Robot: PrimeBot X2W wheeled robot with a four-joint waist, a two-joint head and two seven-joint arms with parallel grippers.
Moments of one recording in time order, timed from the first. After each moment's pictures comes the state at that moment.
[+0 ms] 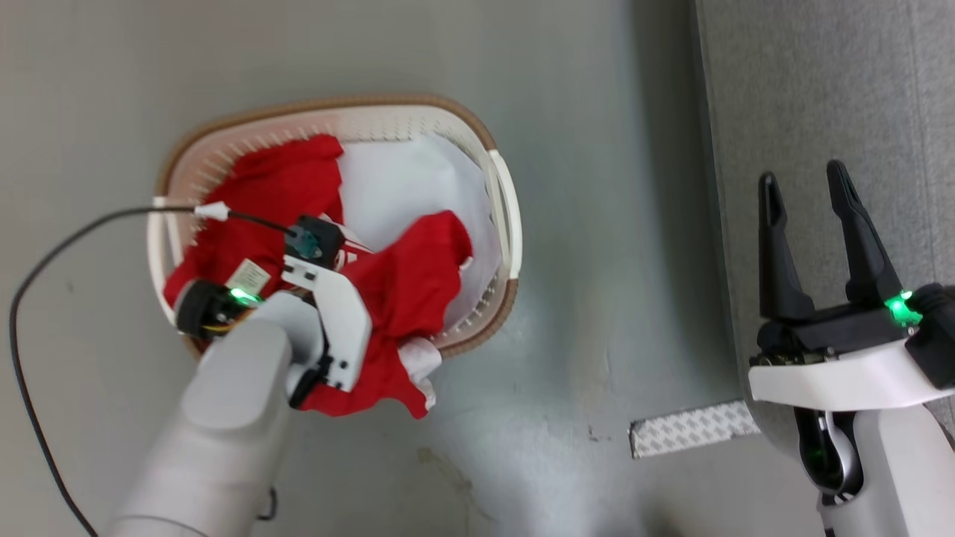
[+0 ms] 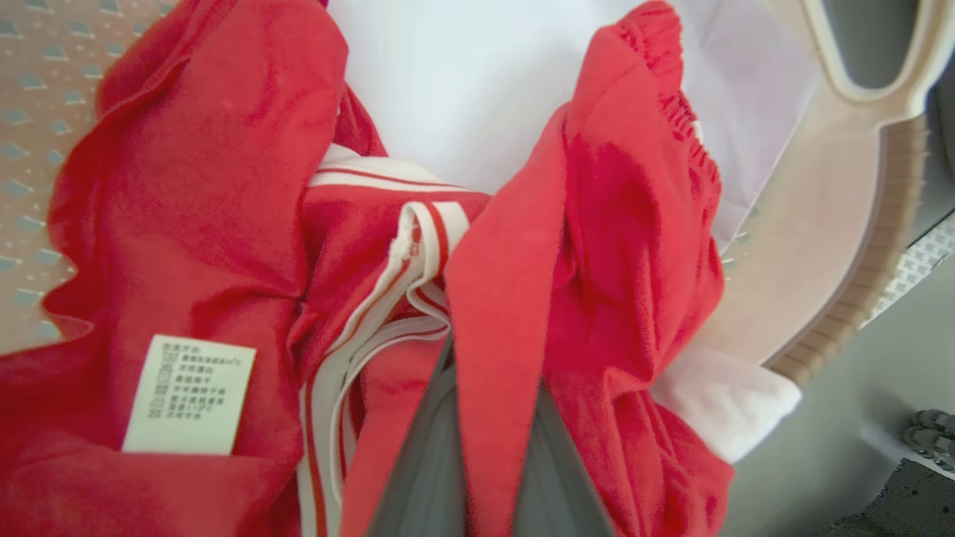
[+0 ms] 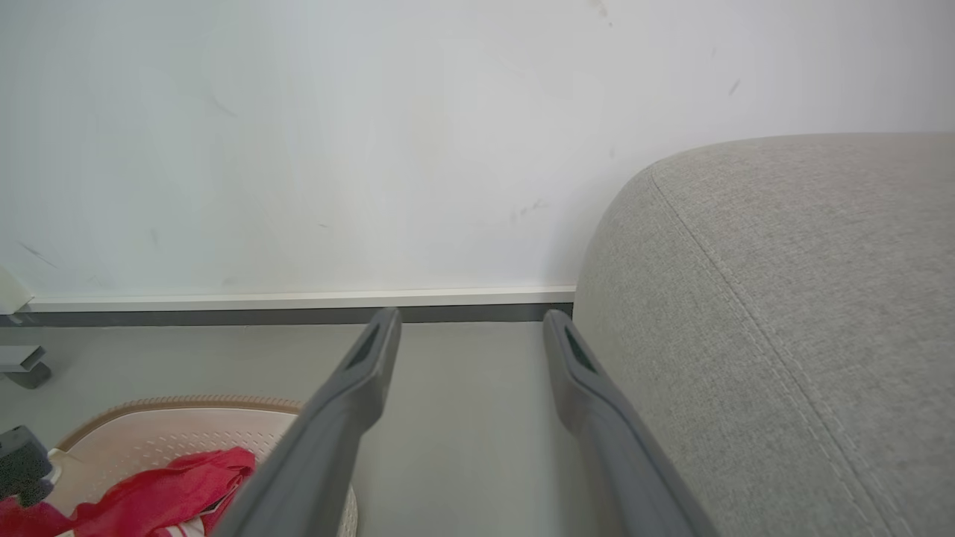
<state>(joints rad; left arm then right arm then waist) -0.89 0.15 -0.46 1.00 -0.18 -0.13 0.28 -0.42 -0.06 0.11 0.08 0.30 0.13 -0.26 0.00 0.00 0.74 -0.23</state>
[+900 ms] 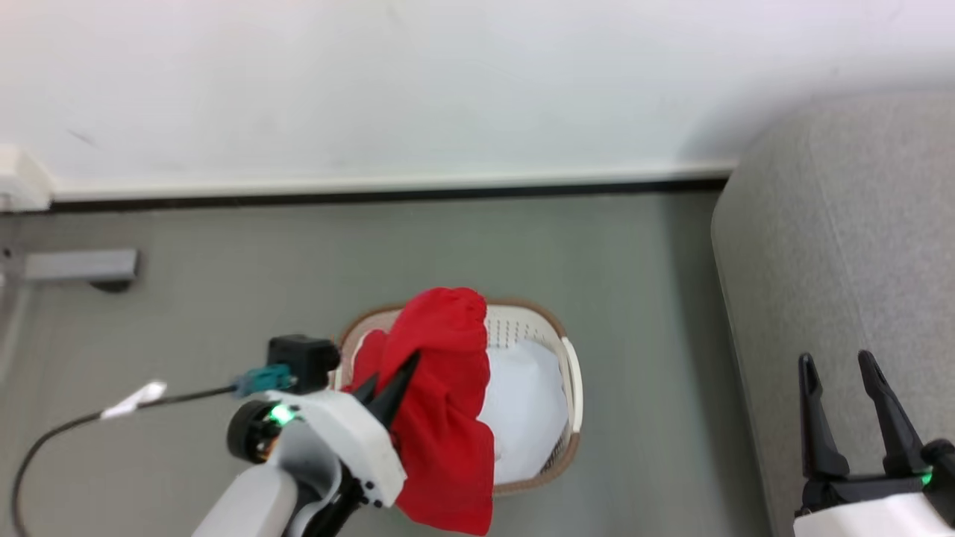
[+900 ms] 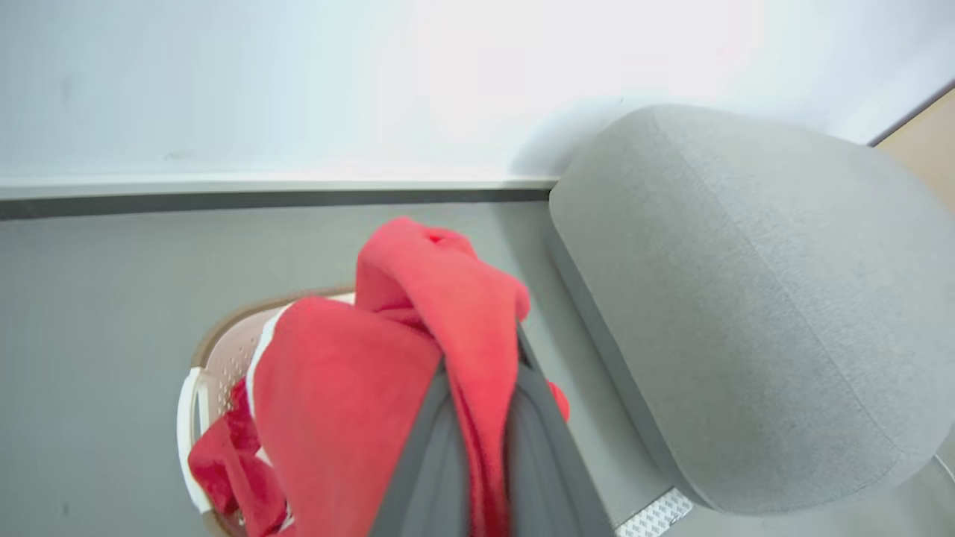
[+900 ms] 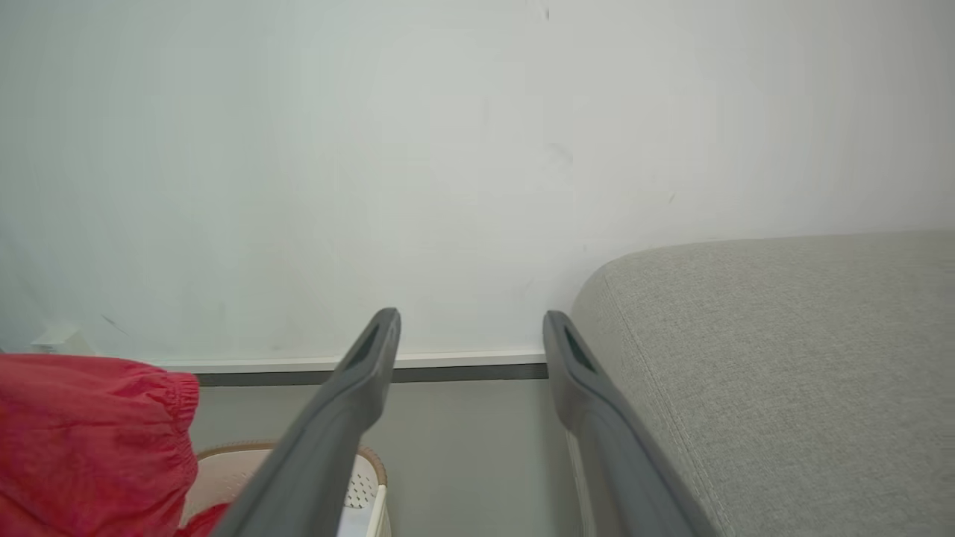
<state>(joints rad) -0.38 0.23 -0.45 0.26 -0.58 -0.05 0.15 -0.09 -0.10 0.01 0.14 0.29 0.13 -0.26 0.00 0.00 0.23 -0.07</state>
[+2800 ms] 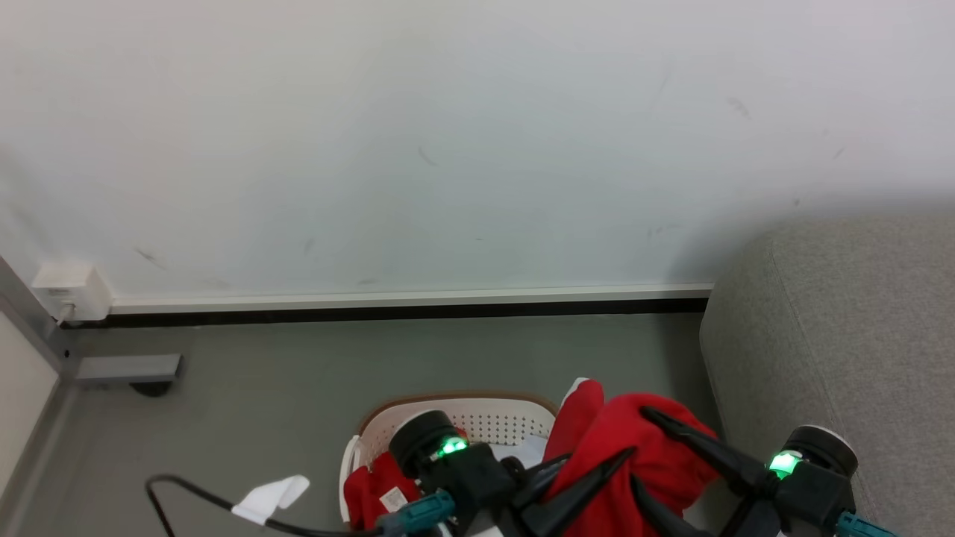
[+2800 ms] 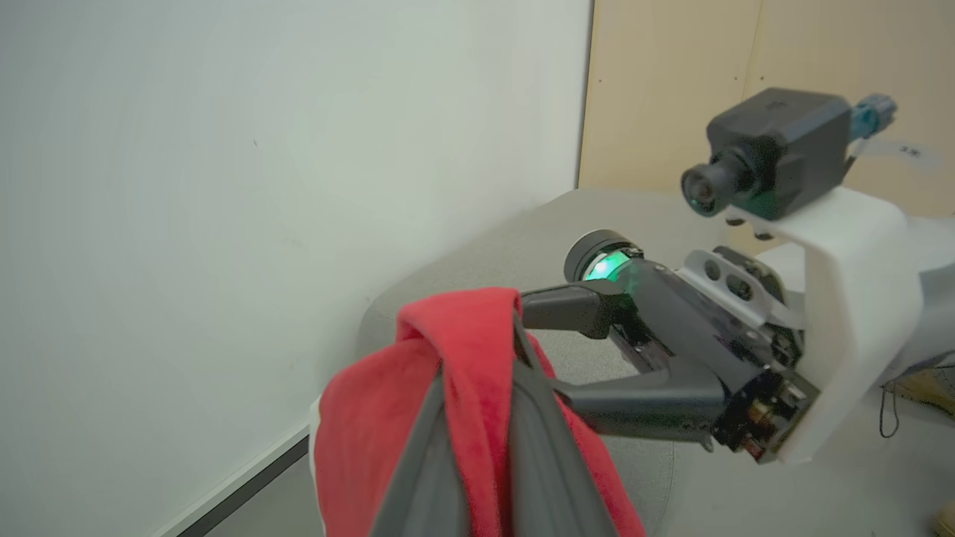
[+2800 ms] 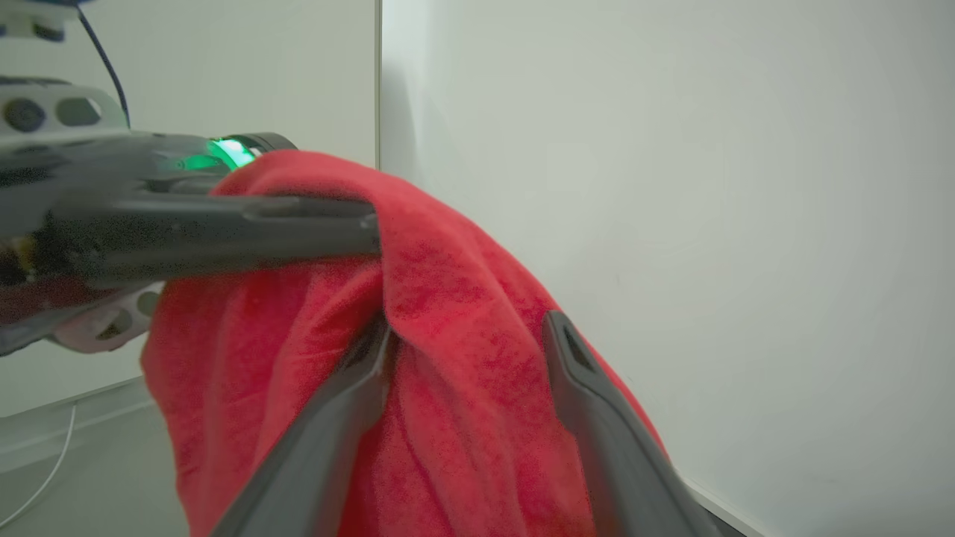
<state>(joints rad) -0.38 0.25 -0.85 -0.05 -0.40 -0.13 -0.10 -0.33 -0.54 0.84 -0.02 0.60 0.13 -0.26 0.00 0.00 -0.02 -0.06</state>
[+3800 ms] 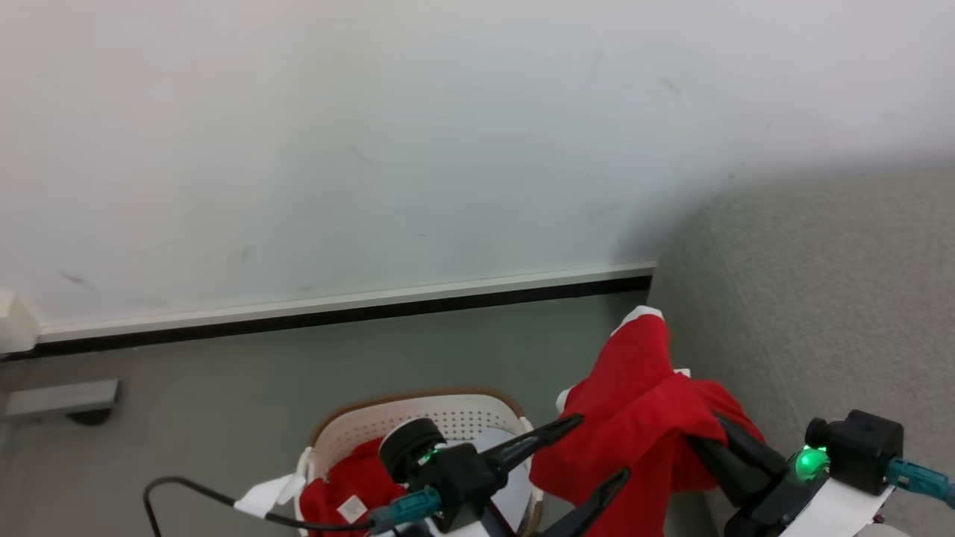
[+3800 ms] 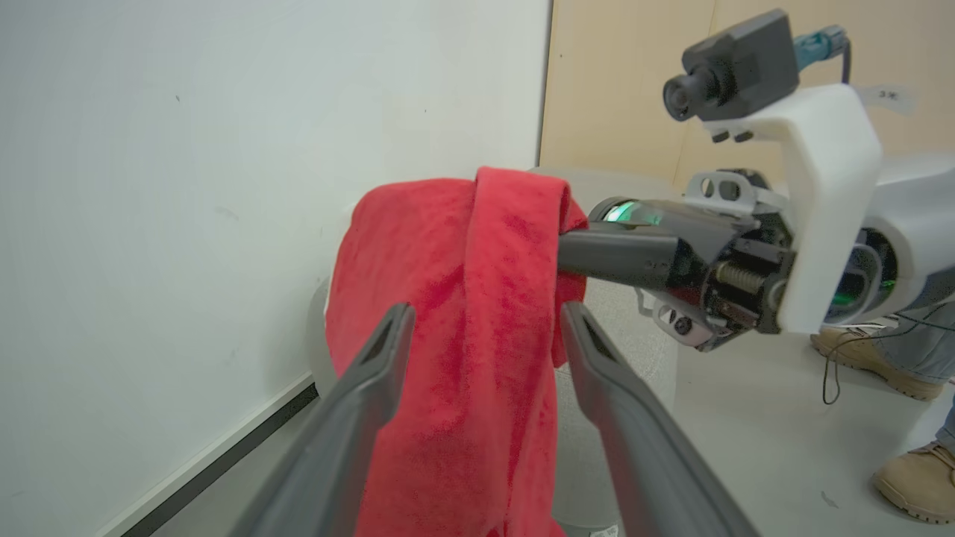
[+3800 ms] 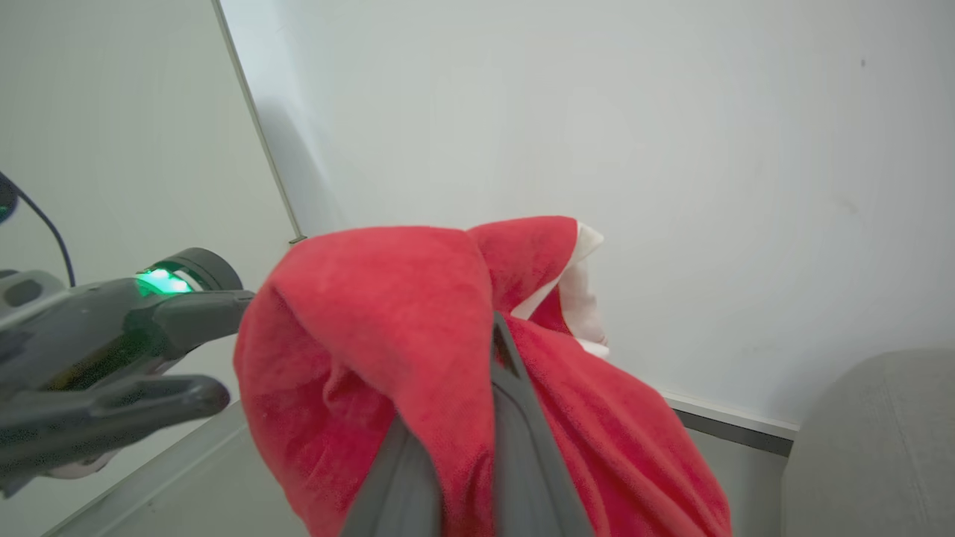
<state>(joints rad) -0.46 0.30 -0.98 0.08 -0.48 -0.10 -0.22 -0.37 -0.57 0.85 0.04 0.90 0.13 -0.26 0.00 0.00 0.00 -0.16</state>
